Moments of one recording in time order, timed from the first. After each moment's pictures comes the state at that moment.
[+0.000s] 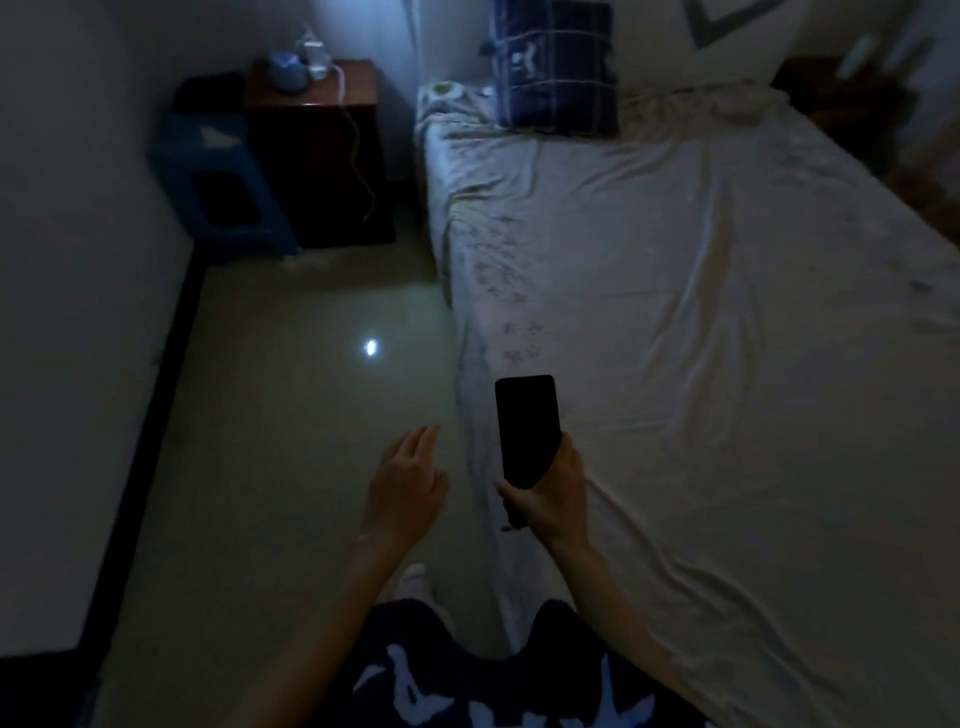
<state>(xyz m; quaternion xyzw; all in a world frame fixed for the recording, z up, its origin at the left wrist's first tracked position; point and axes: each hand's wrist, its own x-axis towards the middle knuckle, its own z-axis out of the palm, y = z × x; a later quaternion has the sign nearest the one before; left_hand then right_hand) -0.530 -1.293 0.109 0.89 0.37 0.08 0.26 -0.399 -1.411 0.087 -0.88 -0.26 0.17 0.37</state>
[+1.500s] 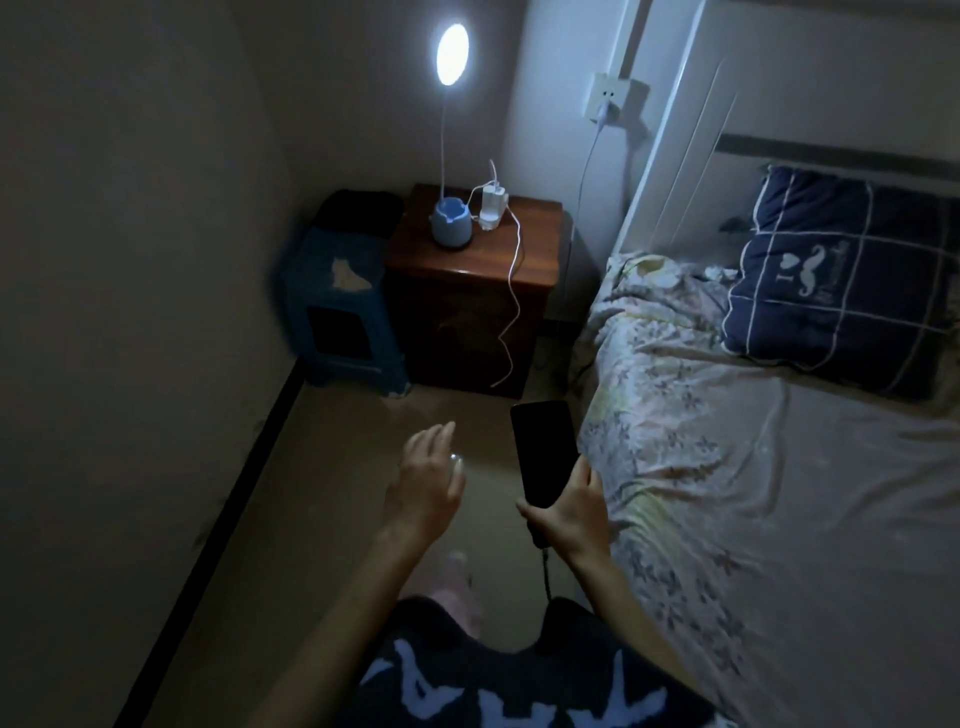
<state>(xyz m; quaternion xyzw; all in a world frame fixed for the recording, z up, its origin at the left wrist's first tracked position) -0.264 -0.563 0.085 0.80 0.52 0.14 0.26 -0.108 -0.652 0.073 -0.85 -0.38 0.24 0.26</state>
